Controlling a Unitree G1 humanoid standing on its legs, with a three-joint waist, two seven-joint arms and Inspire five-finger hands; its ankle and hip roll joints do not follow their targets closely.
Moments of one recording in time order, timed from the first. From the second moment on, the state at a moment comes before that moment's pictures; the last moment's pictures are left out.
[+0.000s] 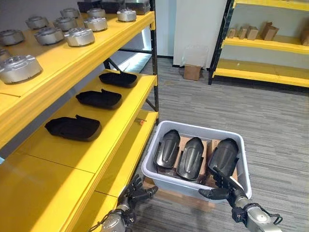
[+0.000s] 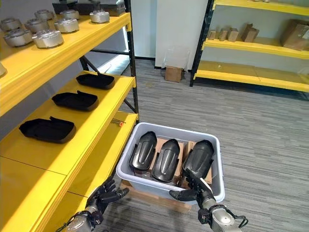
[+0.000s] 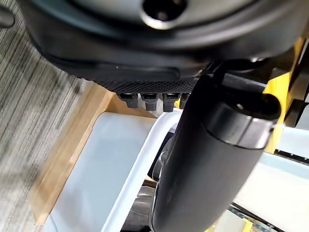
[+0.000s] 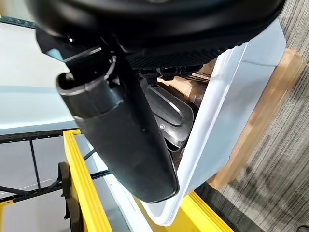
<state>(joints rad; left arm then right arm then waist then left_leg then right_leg) 0.14 0.25 -0.24 0.51 -0.62 -0.05 -0.01 0.16 -0.50 0.26 0.36 0.47 -0.04 0.09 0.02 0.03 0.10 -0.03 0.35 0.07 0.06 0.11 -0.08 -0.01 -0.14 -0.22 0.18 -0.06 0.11</state>
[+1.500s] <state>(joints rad) 0.16 0.33 -0.17 0.44 -0.62 -0.05 -0.01 0.13 -0.58 -0.07 -0.08 0.31 -0.10 0.05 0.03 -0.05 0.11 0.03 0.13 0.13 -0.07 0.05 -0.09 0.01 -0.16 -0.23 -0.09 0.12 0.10</state>
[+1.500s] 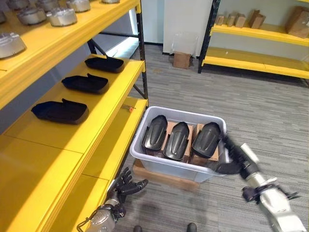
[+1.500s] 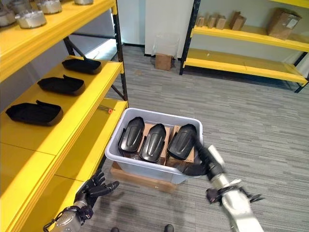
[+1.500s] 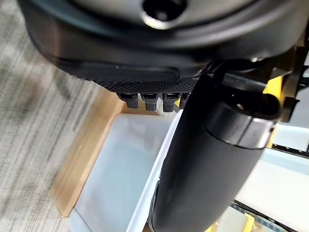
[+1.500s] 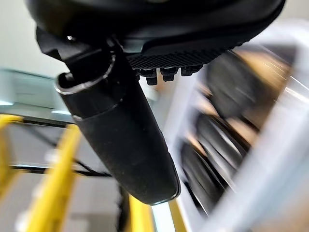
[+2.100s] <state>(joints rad) -0.14 0.38 -0.28 0.37 -0.66 -0.07 0.01 -0.50 -0.57 0.20 0.22 0.16 -0.08 -0.15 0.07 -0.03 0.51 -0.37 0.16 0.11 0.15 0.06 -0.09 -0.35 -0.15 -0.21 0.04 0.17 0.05</state>
